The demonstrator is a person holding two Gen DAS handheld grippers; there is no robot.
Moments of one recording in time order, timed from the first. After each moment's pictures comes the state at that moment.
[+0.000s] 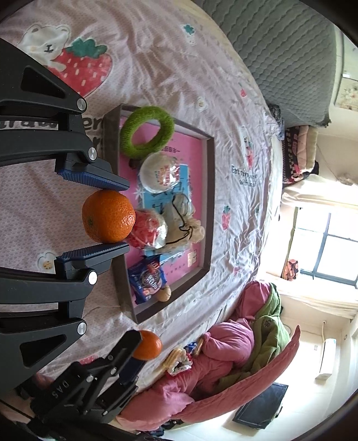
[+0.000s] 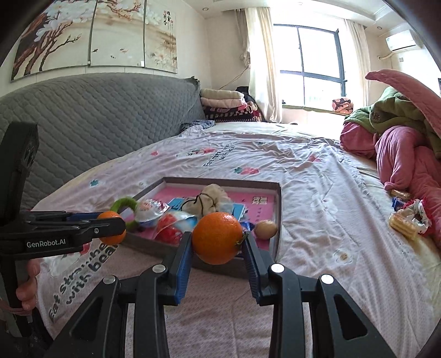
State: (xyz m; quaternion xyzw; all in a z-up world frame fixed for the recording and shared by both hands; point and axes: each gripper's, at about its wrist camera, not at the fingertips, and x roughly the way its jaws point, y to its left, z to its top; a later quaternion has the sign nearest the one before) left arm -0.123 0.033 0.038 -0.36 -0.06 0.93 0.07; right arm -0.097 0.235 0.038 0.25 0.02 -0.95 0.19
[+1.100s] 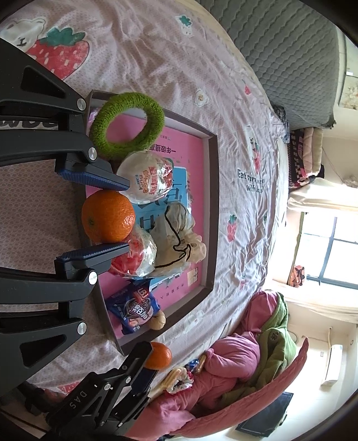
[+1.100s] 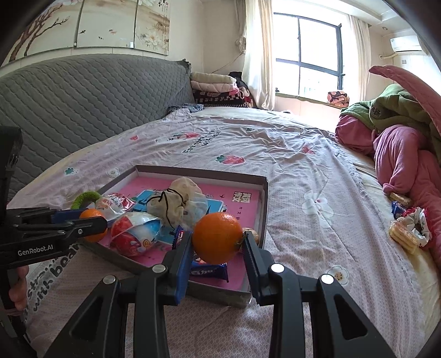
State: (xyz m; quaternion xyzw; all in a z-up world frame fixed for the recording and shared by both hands) left arm -0.176 0.030 0.008 -0.38 -0.06 0.92 0.06; right arm -0.157 0.233 0.019 0.29 0.05 -0.94 0.16
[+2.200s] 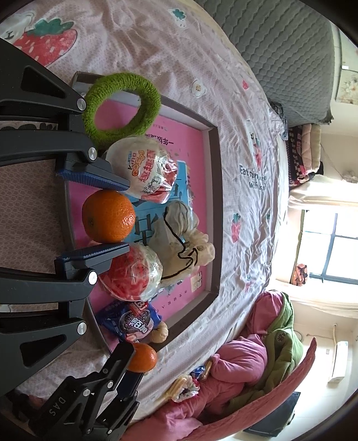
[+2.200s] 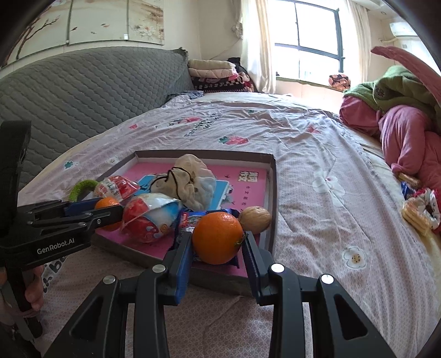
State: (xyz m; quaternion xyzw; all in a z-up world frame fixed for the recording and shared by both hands) left arm -0.199 0.041 -0.012 -0.38 -0.04 0.92 0.06; right arm -0.165 0.231 -0.002 0.34 0.03 -0.93 0.16
